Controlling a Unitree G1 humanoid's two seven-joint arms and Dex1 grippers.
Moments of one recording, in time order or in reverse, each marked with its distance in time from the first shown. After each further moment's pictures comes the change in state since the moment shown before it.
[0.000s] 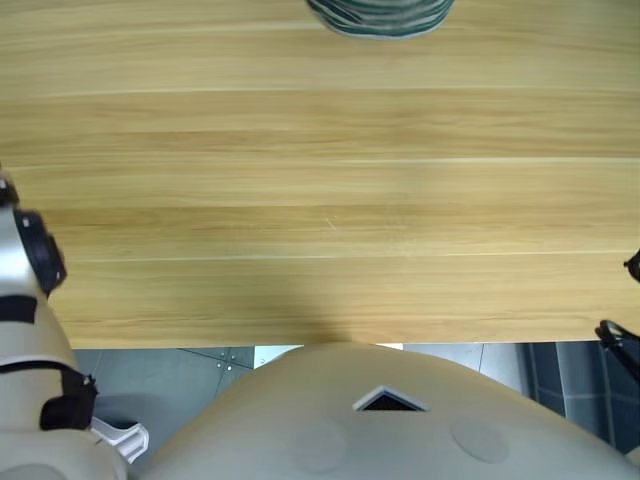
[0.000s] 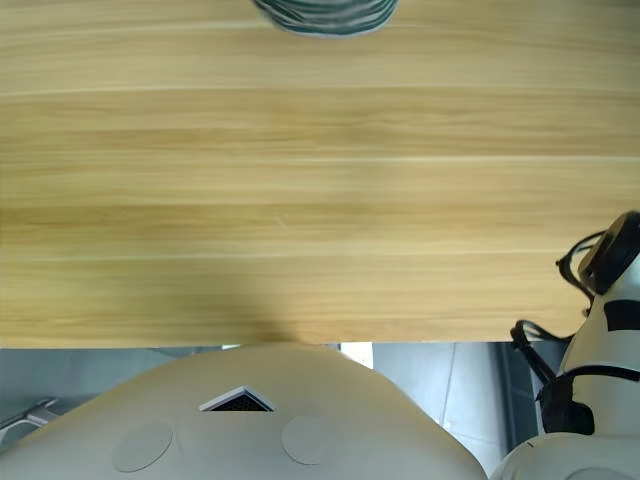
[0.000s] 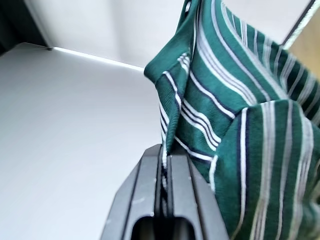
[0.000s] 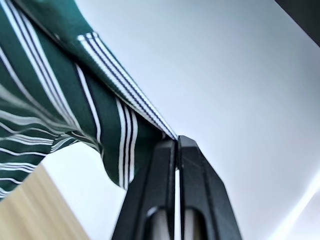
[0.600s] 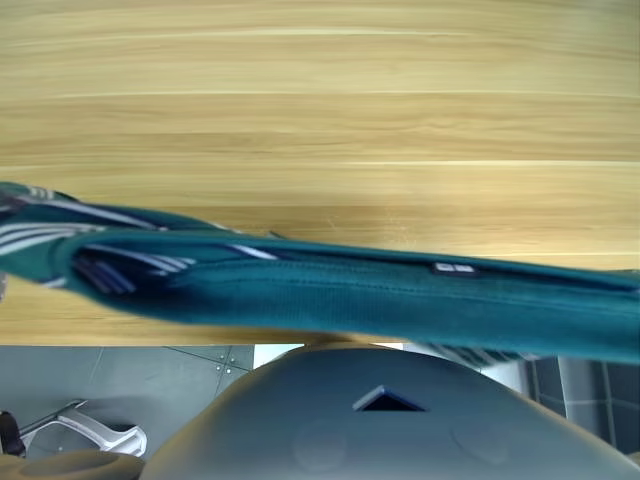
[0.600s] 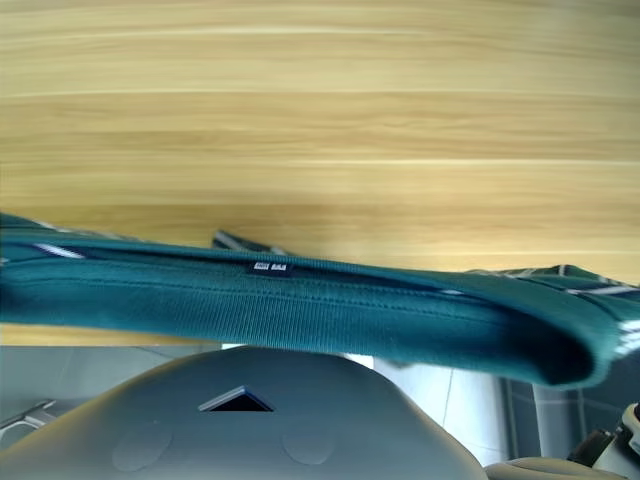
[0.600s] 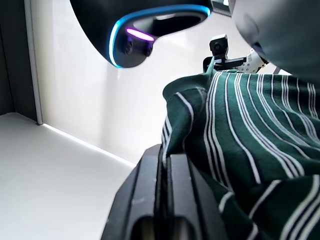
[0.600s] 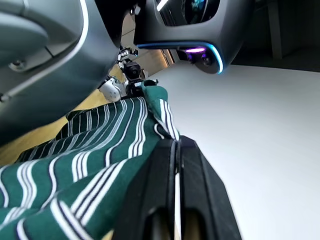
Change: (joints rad) left arm 0.868 0.186 0.323 -0.857 -0.849 -0.073 -0.311; right arm 0.985 0.029 -0.518 -0.992 1.094 0.235 0.844
